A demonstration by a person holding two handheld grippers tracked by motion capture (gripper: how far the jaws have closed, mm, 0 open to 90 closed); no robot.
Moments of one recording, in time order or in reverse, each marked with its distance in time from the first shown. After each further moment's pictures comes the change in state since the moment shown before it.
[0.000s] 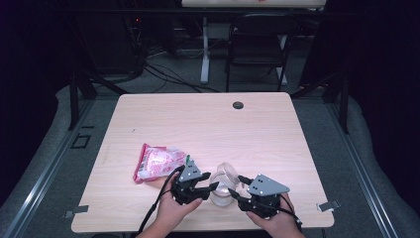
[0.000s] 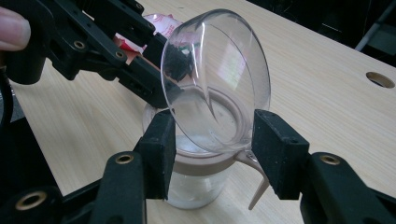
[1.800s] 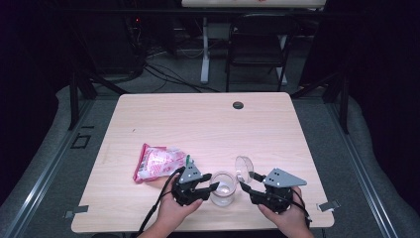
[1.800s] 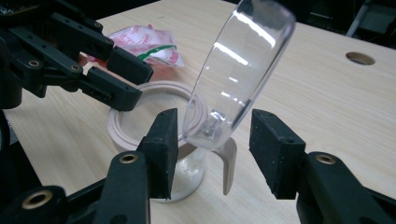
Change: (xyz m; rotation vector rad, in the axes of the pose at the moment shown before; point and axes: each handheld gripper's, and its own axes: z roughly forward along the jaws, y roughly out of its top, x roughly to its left) left arm -0.001 -0.002 0.001 -0.015 -0.005 -0.001; right arm -0.030 -0.011 -0.011 -0.027 -0.009 0.133
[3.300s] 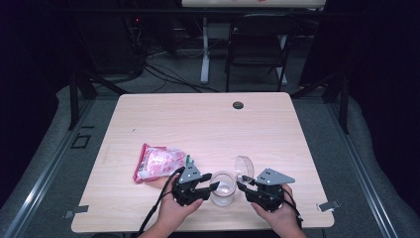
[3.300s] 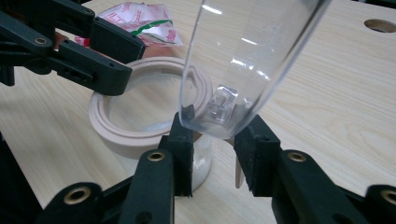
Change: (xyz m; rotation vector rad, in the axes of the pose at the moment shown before) left arm 0.001 -0.002 0.002 -0.015 0.000 -0.011; right arm 0.002 -0.011 0.024 0.064 -0.001 0.053
